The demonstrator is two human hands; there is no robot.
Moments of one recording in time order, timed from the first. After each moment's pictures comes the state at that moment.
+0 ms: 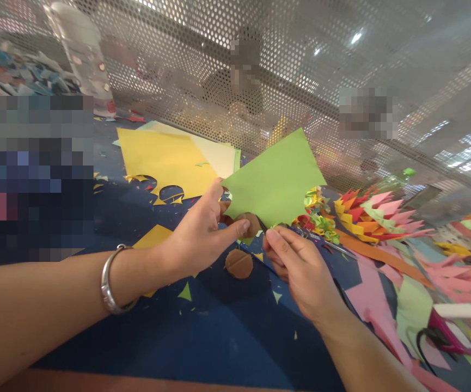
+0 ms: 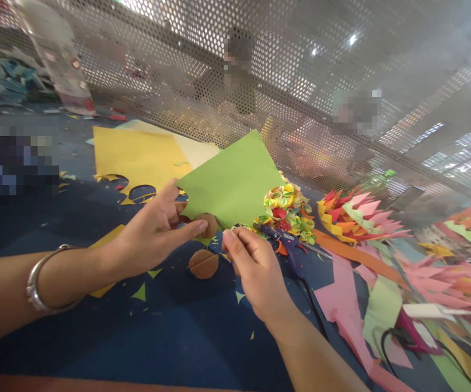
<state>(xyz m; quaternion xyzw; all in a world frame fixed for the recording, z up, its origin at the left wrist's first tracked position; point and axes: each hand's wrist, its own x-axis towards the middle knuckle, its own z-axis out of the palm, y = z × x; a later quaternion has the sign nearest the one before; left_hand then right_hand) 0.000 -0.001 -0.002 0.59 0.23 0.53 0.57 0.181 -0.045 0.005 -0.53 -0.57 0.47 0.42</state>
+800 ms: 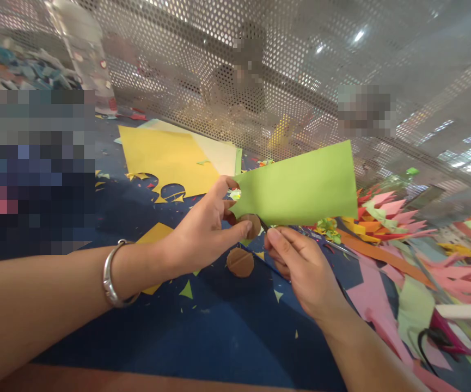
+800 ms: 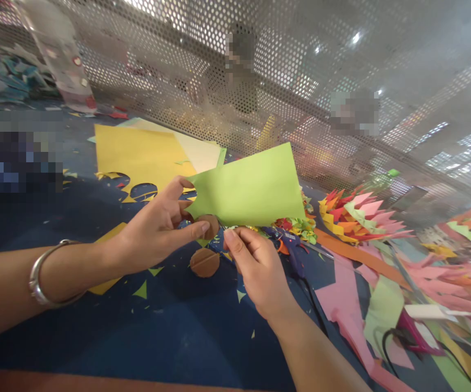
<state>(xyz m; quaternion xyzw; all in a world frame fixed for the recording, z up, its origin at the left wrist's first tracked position) -0.005 0.002 -0.006 0.64 0.24 0.49 0.54 0.184 -0.044 0.001 -0.55 -0.58 0.45 0.41</state>
